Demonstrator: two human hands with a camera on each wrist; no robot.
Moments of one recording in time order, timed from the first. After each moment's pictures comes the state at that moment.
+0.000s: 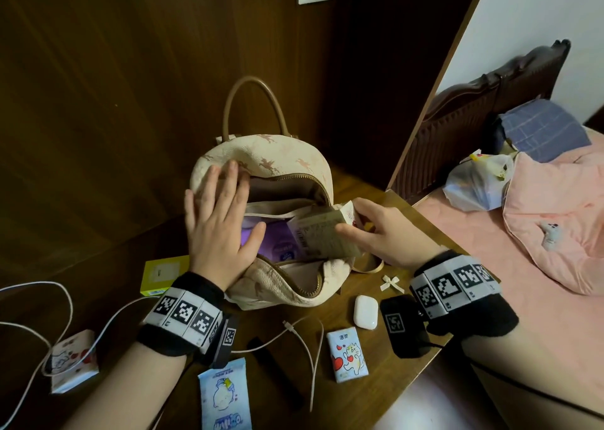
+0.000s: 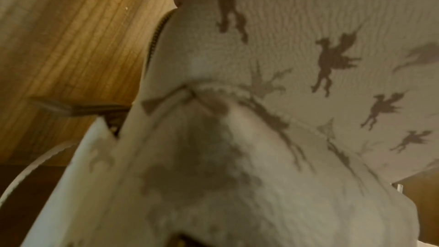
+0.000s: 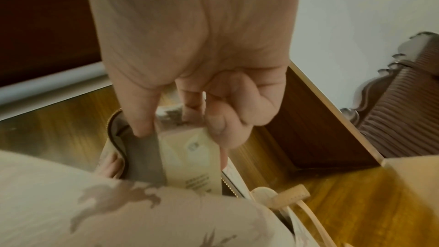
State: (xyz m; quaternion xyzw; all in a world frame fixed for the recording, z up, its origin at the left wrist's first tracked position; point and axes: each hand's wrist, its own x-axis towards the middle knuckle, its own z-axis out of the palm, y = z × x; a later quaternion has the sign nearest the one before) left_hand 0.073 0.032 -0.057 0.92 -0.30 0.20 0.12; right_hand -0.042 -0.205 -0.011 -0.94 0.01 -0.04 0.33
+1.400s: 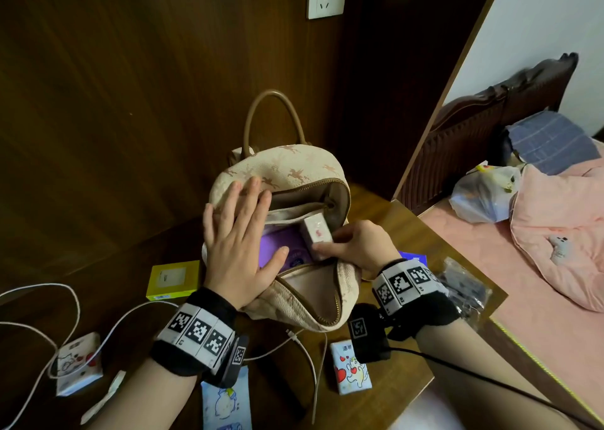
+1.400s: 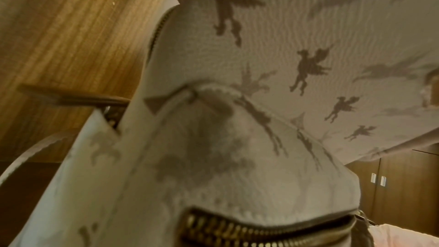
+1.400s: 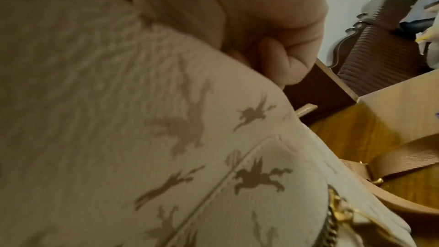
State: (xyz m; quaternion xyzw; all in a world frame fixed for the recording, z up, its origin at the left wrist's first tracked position) left_hand 0.053 0.027 -0.056 0.91 -0.34 0.19 0.13; right_hand -0.011 -0.180 -0.032 -0.92 0.21 0.07 0.32
